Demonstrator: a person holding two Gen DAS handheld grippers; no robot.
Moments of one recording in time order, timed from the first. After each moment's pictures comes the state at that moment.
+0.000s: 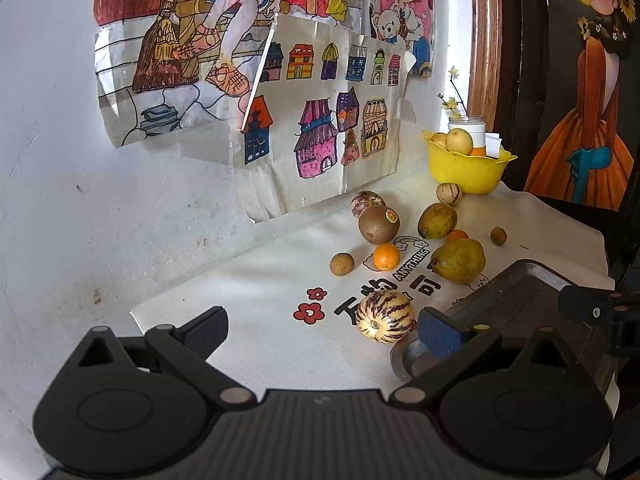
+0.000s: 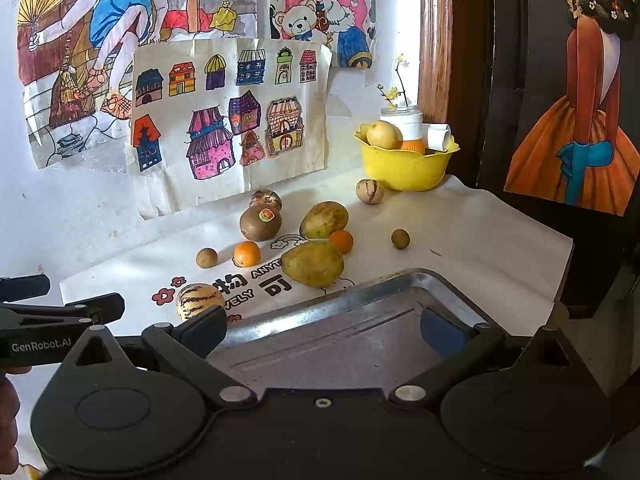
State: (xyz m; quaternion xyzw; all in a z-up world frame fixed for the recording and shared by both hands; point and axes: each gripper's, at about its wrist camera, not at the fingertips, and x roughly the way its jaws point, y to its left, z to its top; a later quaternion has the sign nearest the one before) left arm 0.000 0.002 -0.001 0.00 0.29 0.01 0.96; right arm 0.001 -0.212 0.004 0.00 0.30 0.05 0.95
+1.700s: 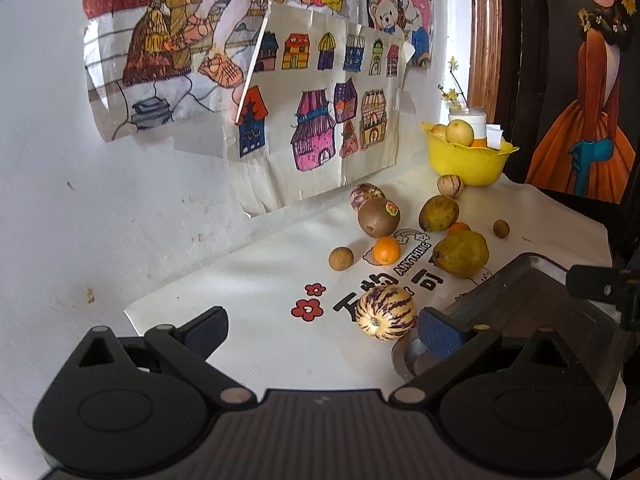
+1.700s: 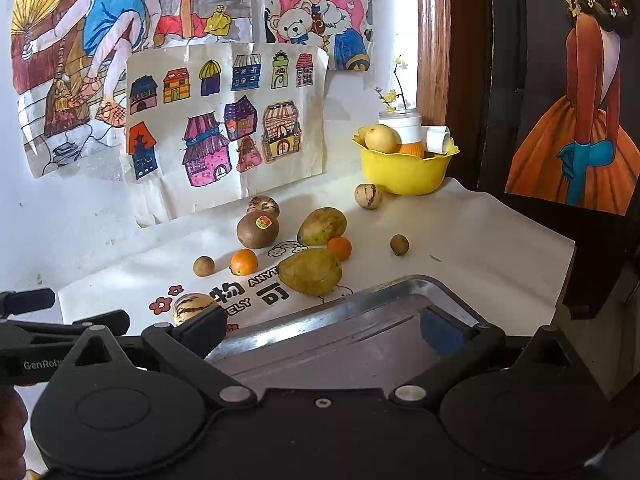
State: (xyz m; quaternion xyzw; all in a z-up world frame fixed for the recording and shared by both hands) left arm 0.012 0.002 -0.008 0.00 0.31 0.01 0.95; right arm 0.010 -0.217 0.004 0.01 0.29 0.06 0.95
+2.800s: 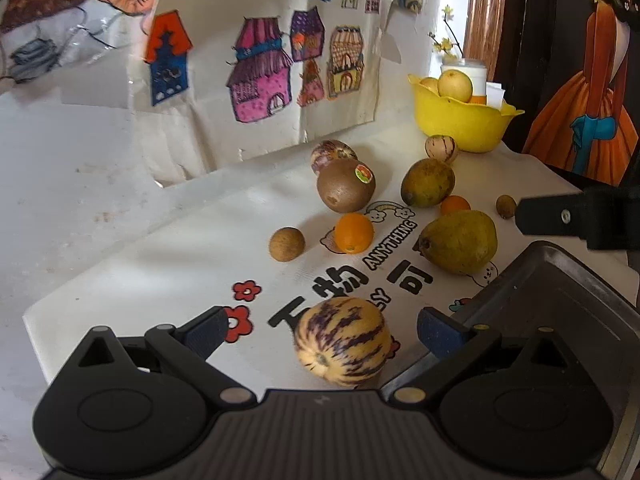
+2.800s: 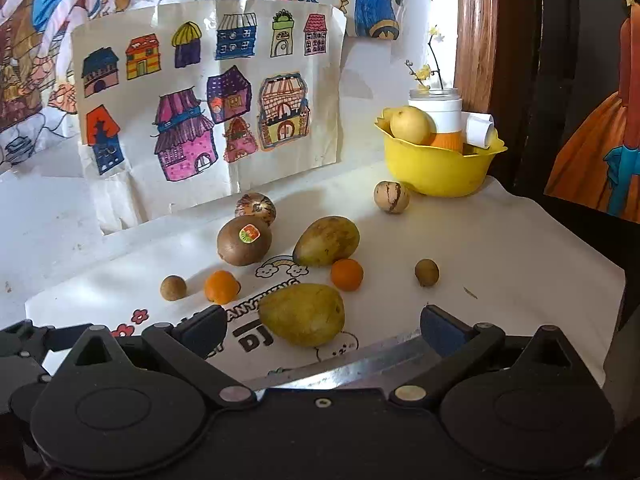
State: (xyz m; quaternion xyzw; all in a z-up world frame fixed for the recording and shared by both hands) left arm 0.106 -0.032 -0.062 -0.01 0.36 -0.02 0.93; right arm 0.131 -0.221 -0.016 -0.01 0.33 0.10 0.94
